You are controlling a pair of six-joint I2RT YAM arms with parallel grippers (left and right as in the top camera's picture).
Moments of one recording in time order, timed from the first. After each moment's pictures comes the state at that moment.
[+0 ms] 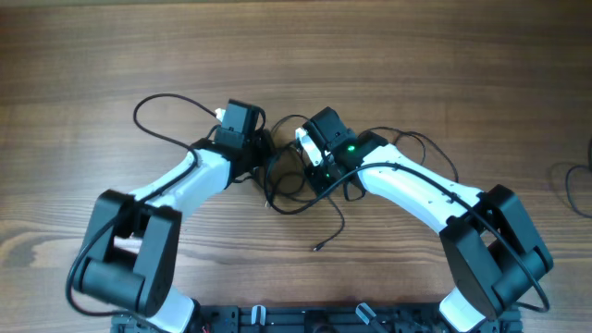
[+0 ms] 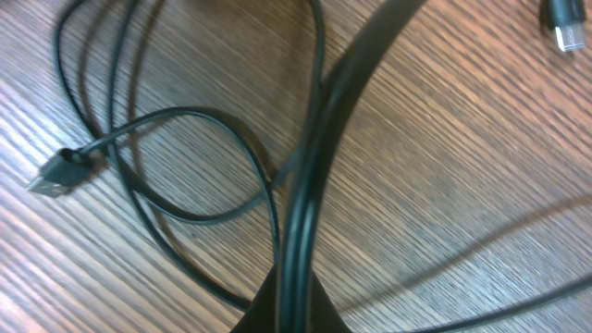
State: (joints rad) left arm -0.35 1.74 0.90 -0.24 0.05 -0.68; right arm 0.64 1.79 1.10 -0.57 -0.11 0.02
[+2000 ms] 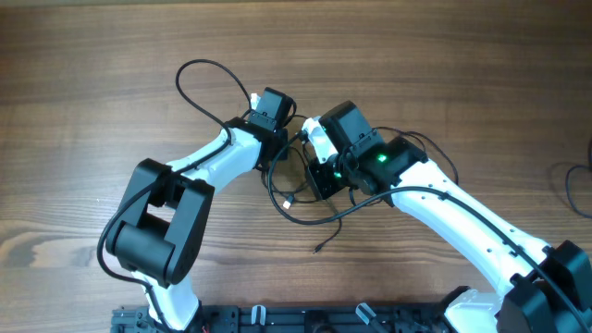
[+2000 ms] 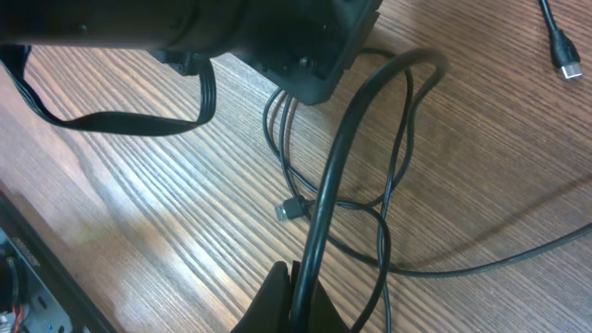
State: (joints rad) left arm -0.46 1.92 1.12 -0.42 -0.17 -0.40; right arm 0.64 1.53 1.10 -0.66 -0.29 0.16
